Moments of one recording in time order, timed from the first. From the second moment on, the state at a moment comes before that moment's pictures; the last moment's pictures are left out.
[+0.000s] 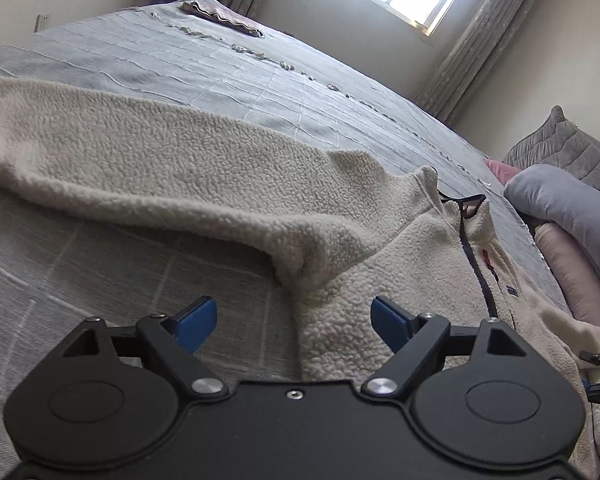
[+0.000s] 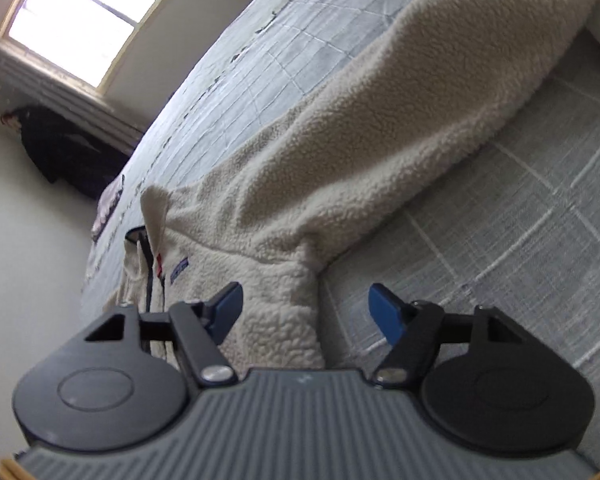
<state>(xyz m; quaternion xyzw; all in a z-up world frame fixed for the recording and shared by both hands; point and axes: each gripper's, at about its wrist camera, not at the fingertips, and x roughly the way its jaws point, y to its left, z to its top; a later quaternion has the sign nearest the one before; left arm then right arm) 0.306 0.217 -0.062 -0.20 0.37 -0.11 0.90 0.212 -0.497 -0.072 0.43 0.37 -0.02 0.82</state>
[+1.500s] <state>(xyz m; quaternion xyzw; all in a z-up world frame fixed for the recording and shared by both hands) 0.096 0.236 -0.099 -0.28 0.50 -0.27 0.78 0.014 -0.441 -0.096 0.42 0.46 0.17 0.76</state>
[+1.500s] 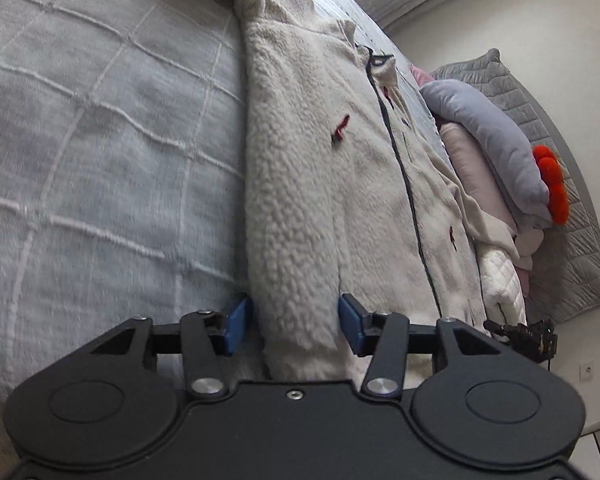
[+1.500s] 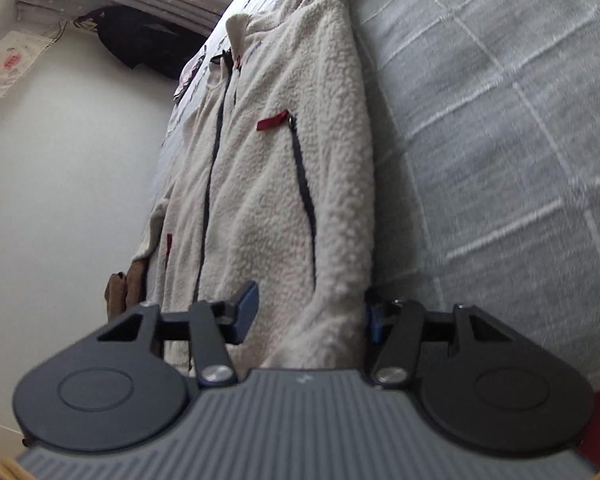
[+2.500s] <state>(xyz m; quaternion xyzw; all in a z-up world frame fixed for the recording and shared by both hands) 0.089 0.165 0.003 -0.04 0.35 -0.13 0.93 0.015 -0.478 0.005 0.25 0.38 -0.02 0.89</state>
